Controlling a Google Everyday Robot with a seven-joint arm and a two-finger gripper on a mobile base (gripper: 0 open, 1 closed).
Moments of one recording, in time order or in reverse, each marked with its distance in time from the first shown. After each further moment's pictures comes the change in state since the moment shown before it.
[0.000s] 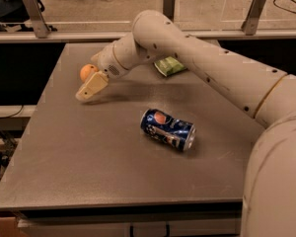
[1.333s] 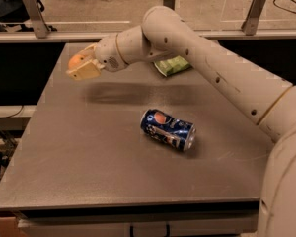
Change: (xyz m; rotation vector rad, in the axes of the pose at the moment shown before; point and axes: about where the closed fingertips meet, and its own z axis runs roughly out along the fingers) arm -0.050 0.015 -0.019 -0.068 -0.228 -0.008
